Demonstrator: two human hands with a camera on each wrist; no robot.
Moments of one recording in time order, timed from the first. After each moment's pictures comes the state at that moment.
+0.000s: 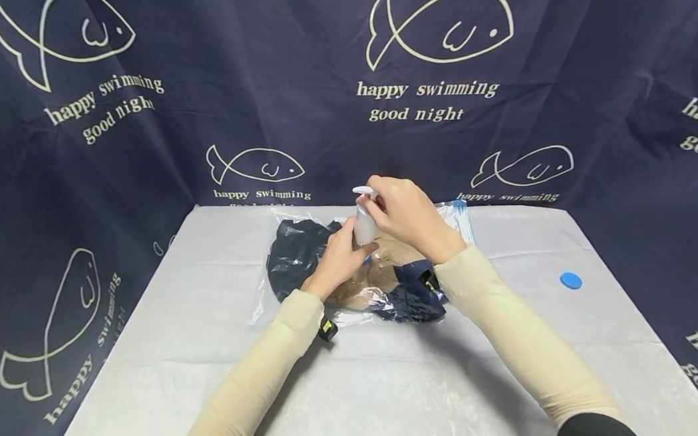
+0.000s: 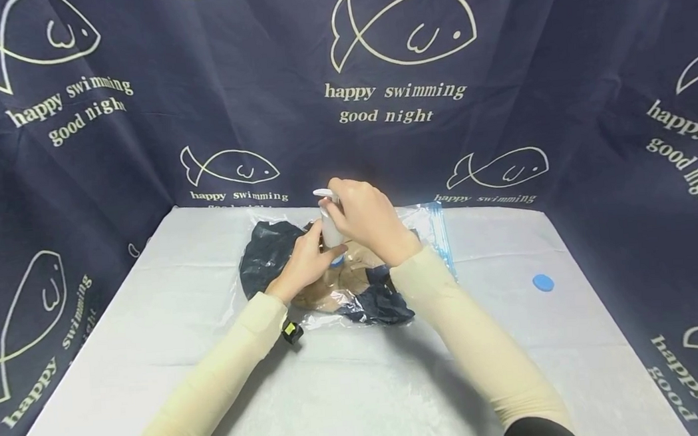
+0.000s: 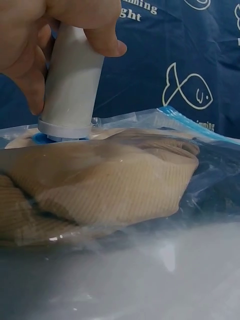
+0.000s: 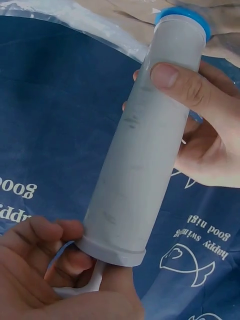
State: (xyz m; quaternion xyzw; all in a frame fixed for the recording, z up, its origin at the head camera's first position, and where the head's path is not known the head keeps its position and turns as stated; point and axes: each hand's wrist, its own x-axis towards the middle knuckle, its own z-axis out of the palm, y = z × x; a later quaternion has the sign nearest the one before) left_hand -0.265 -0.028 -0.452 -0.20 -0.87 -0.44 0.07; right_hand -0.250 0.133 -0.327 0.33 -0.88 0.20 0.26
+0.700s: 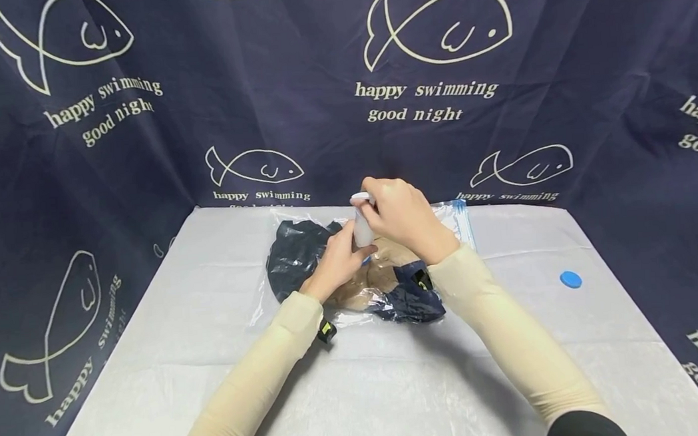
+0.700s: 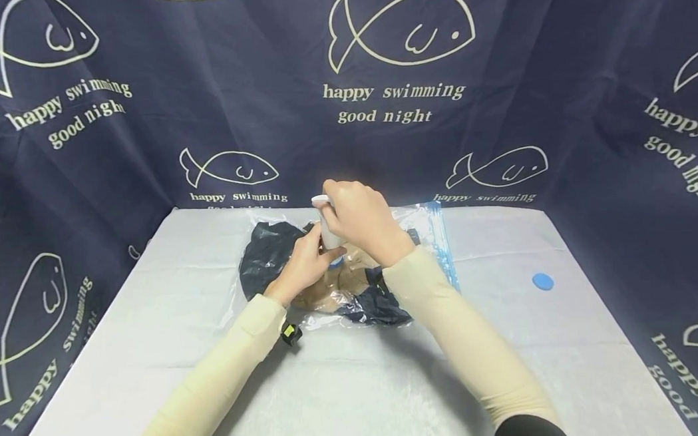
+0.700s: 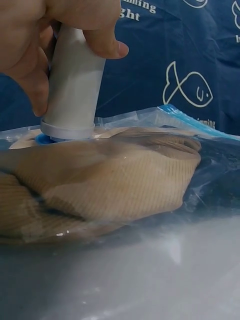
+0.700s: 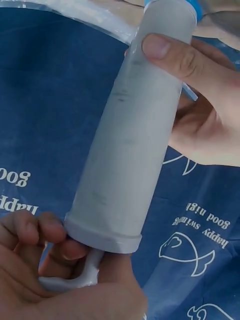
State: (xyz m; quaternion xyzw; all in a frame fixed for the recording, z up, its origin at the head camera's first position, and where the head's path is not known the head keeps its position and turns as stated) left_hand -0.261 -0.031 -0.450 -0.21 -0.87 -0.44 0.06; right_hand -0.244 0.125 -0.321 0.30 -0.91 0.17 0.25
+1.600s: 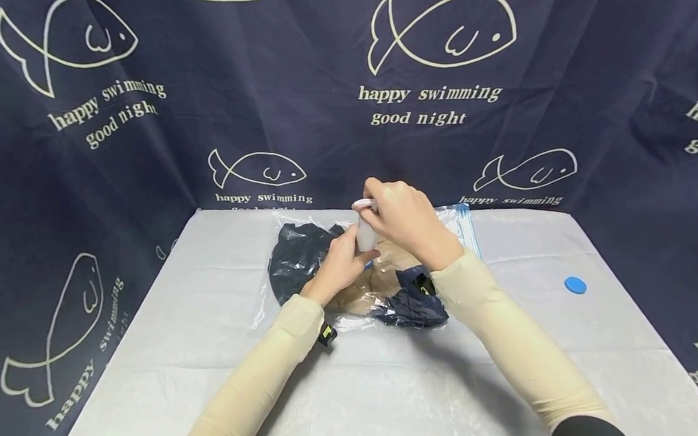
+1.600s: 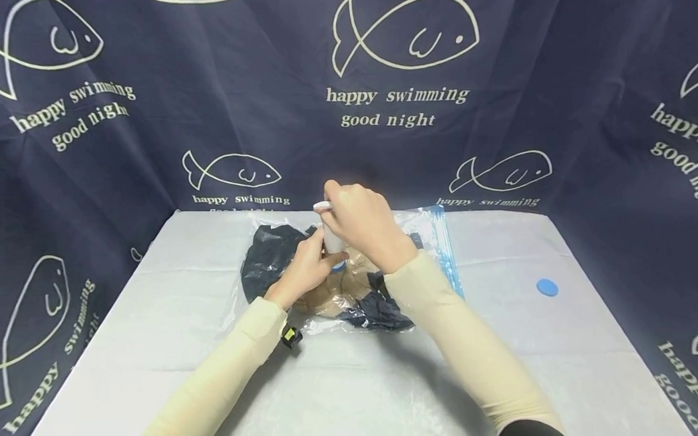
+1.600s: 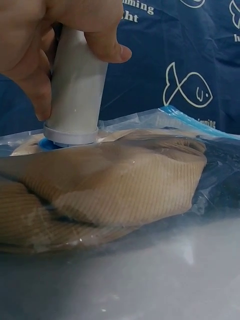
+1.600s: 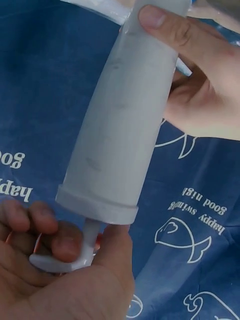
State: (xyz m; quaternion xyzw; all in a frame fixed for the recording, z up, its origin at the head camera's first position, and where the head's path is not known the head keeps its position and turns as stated) left_hand -0.261 -0.030 -0.447 -0.22 -0.87 -0.43 0.07; right_hand -0.237 0.120 -0.314 0.27 -0.92 0.14 0.25
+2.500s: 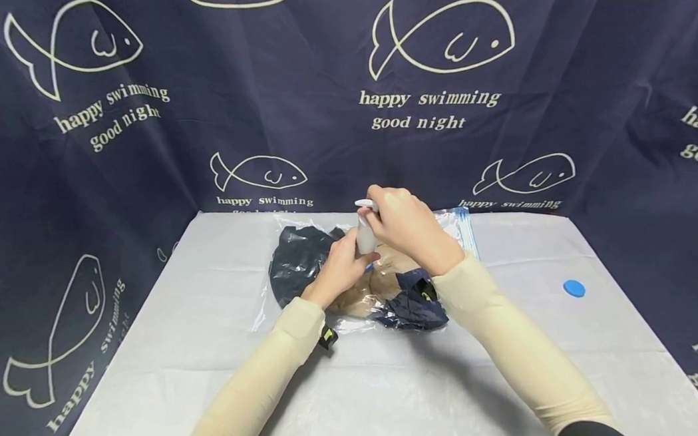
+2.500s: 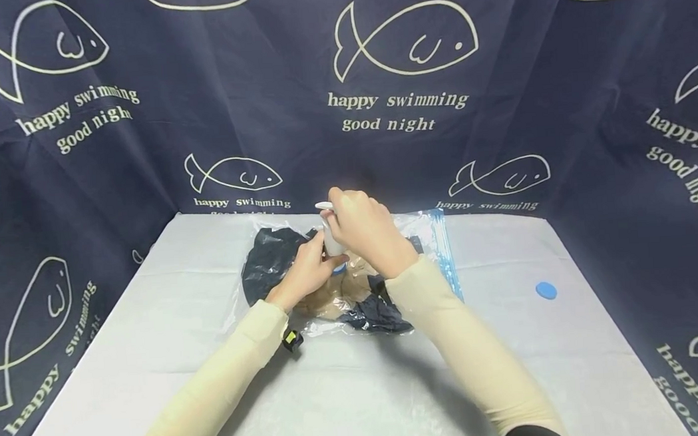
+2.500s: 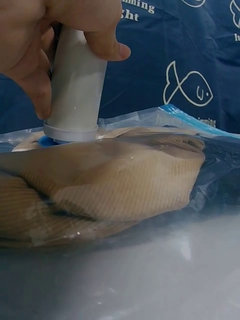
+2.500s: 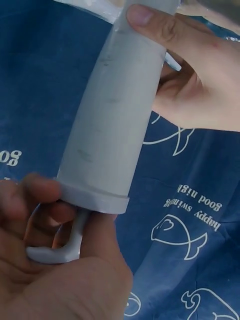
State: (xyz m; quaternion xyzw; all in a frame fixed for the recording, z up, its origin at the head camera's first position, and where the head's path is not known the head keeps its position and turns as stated) left_hand -0.262 -0.029 -0.448 -0.21 -0.88 -0.43 0.07; right_hand -0.229 0.120 -0.310 0.25 -0.93 0.15 0.20
